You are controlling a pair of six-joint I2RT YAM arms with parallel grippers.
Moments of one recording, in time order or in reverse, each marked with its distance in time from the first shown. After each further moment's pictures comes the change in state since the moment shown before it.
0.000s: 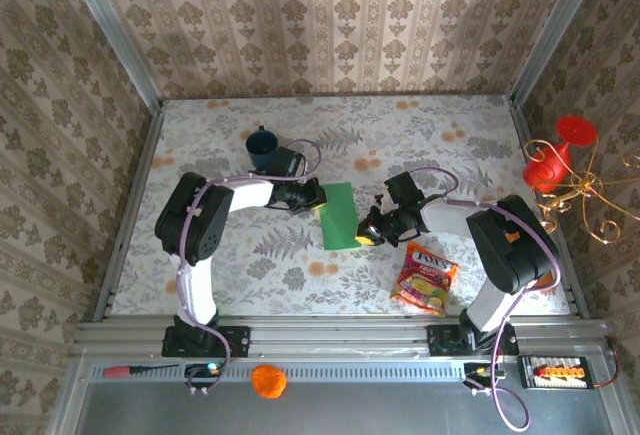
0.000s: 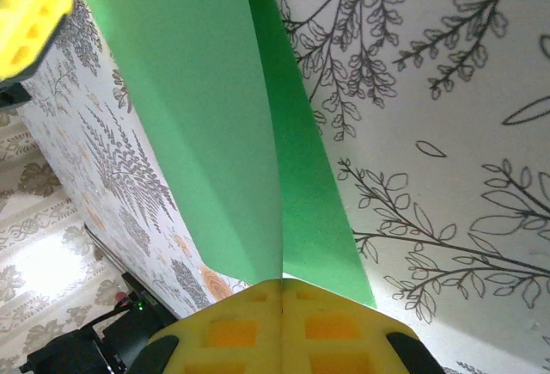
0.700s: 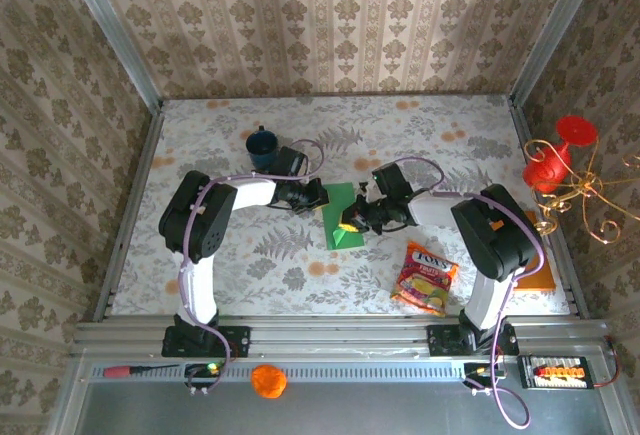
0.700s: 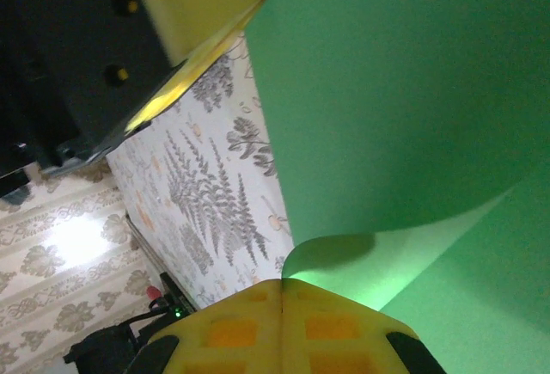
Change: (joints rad) left arm -0.007 0.023 0.025 -0.008 0.016 0.011; right arm 0.042 0.119 0.100 0.177 -0.048 0.035
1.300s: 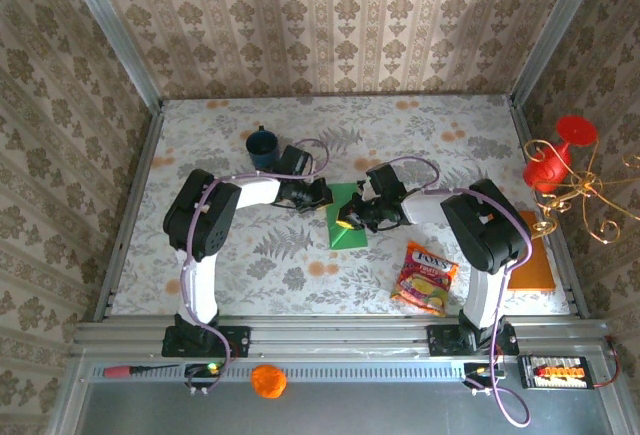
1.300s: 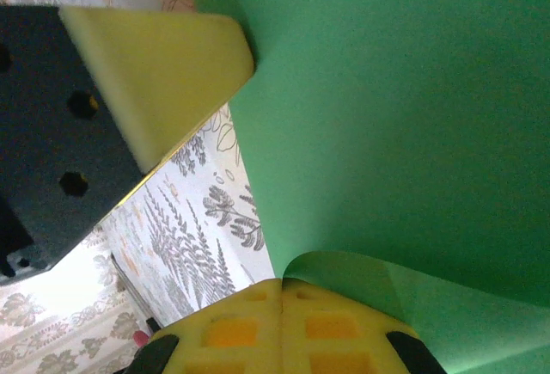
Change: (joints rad) left arm -0.019 0.027 0.039 -0.013 0.011 0.015; right arm 0.018 0.066 0.031 0.064 0.091 0.048
